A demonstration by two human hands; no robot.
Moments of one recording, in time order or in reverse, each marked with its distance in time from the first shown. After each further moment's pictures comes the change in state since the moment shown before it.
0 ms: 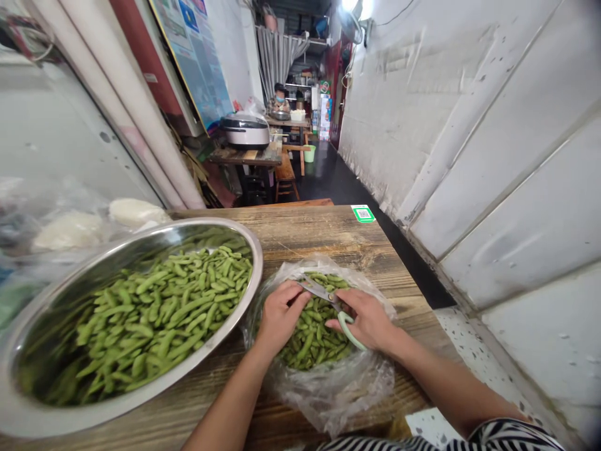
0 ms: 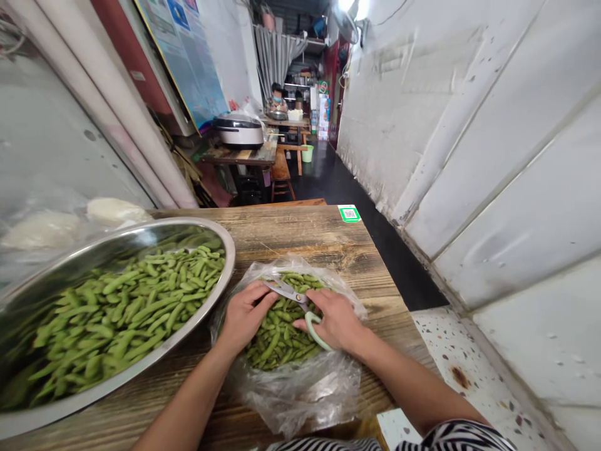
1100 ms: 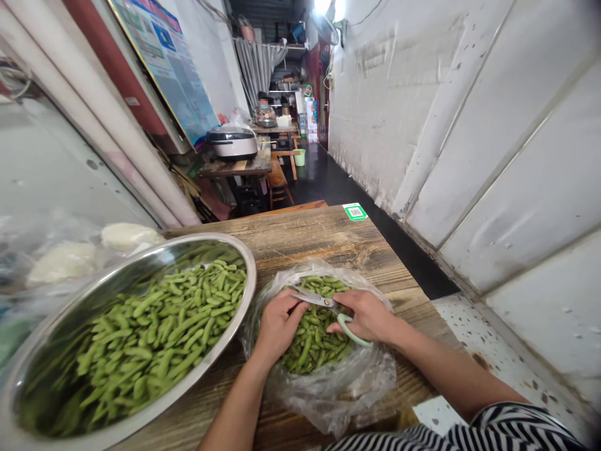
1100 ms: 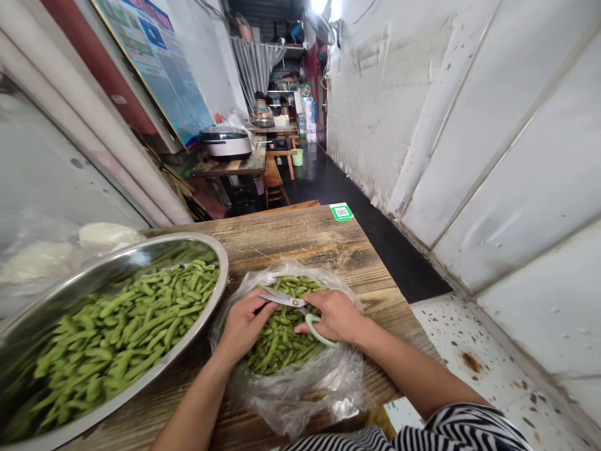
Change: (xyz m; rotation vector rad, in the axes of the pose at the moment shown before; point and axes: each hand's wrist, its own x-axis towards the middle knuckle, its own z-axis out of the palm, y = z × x) left_hand 0.001 0.000 -0.006 0.067 -0.130 0.049; right_hand 0.003 0.005 -0.007 -0.059 -0.090 -0.053
